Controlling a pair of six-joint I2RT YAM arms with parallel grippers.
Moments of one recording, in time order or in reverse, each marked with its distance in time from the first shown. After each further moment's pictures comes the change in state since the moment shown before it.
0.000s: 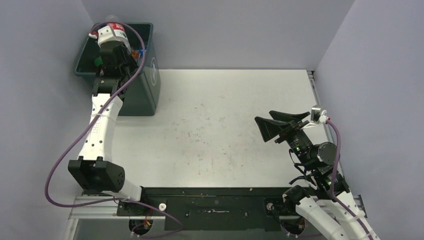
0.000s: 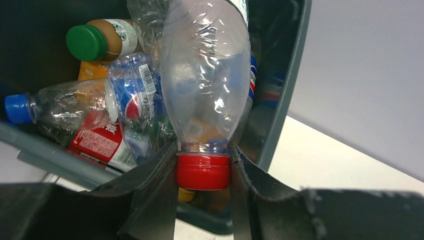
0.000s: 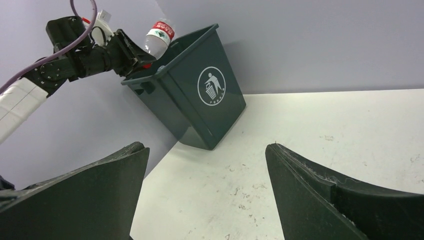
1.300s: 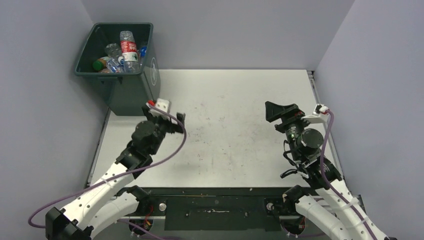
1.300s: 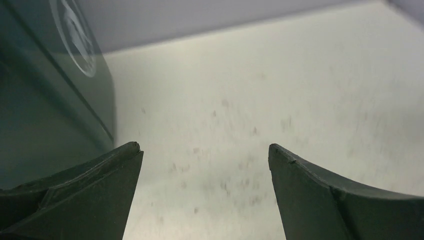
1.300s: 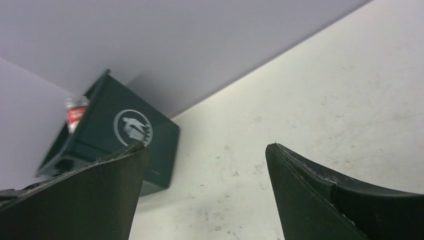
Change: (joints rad) left arm -0.551 -0.623 -0.929 0.560 -0.042 0.319; right arm 0.000 0.093 -0.014 -0.072 0.444 0.237
